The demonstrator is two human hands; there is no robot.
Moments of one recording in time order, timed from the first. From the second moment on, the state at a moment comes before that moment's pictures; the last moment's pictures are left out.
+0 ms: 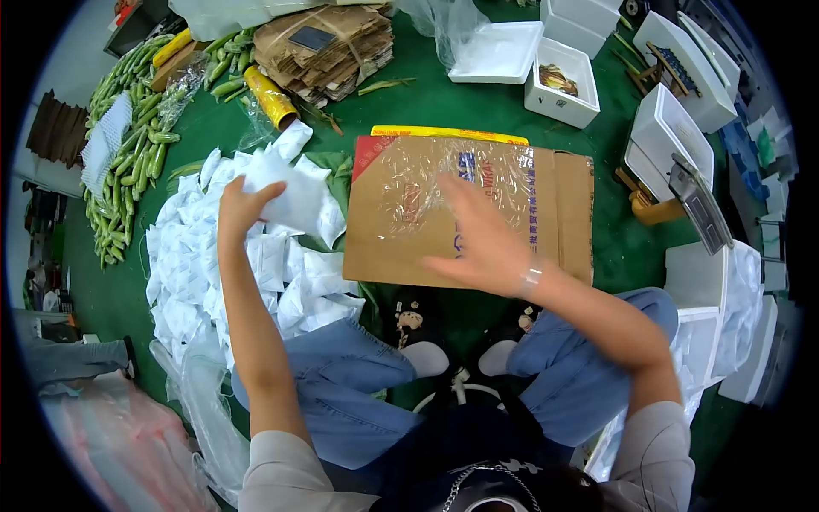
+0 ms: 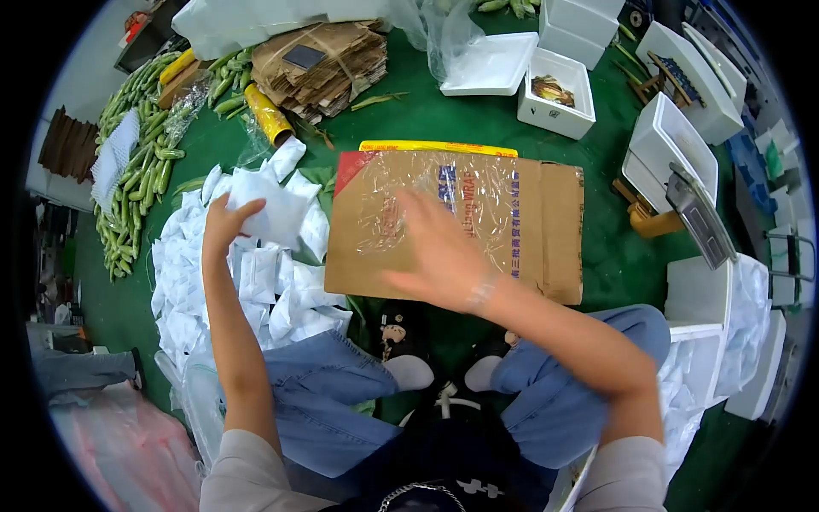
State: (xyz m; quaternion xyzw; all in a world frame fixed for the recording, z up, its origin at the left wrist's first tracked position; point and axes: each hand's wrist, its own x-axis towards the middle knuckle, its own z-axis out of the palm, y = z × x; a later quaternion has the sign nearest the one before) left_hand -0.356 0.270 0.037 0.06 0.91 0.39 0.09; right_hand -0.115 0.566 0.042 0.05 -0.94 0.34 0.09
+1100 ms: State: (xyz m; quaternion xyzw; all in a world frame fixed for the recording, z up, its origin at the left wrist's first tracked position) left_hand -0.314 0.462 -0.039 0.64 0.74 0.17 0.12; right_hand -0.186 0.642 -0.071 -0.10 -0.82 0.56 -0.03
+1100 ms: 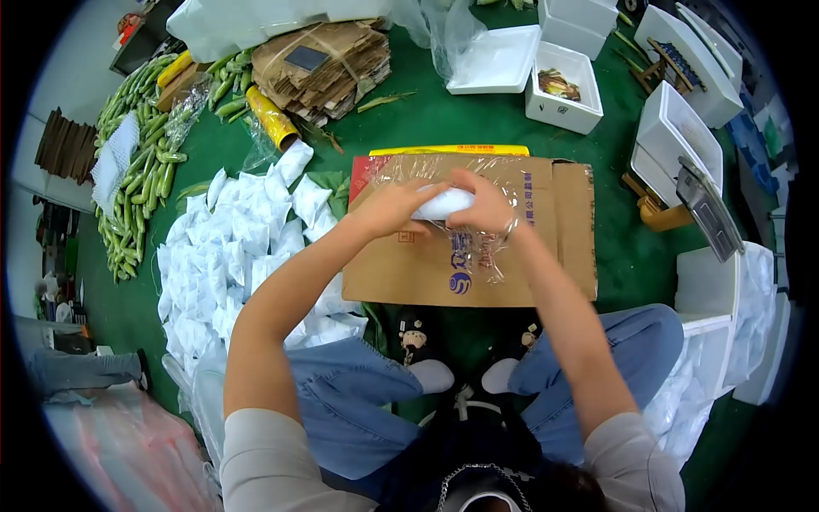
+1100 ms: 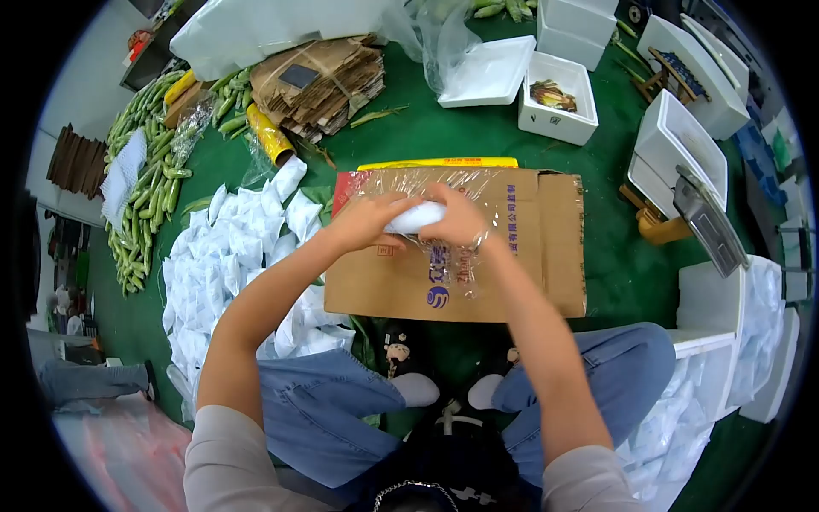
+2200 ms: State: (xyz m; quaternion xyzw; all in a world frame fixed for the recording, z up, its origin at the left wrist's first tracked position) left_hand -0.238 0.464 -0.028 0.58 0.73 0.11 0.35; right_hand -0.081 0.607 -0.023 0.01 -0.91 0.32 -0.27
